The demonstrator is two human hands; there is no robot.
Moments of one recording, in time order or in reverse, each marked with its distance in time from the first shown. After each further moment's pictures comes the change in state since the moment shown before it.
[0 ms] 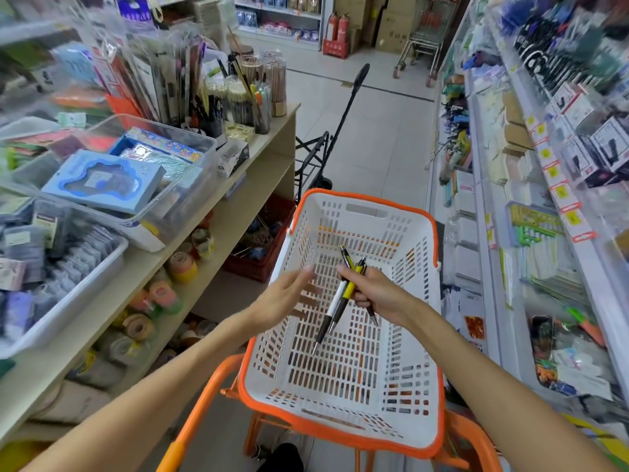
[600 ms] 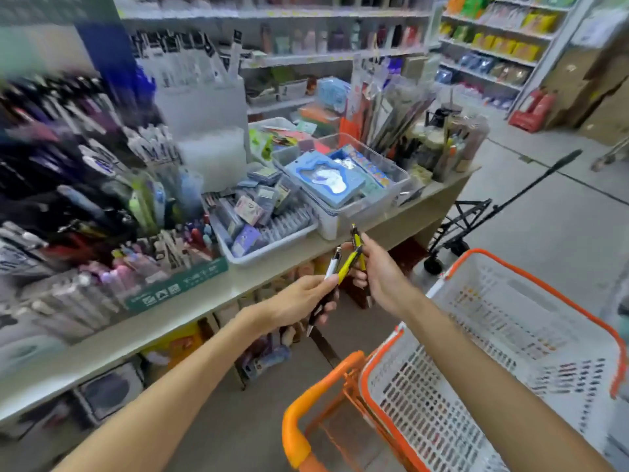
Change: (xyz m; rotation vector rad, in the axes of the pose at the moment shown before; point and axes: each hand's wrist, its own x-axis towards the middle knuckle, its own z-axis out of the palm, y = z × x) left_hand -0.185 -0.051 -0.101 -0.389 0.338 0.021; right_hand 0.017 -0.083 0.245 0.116 -0.316 -0.064
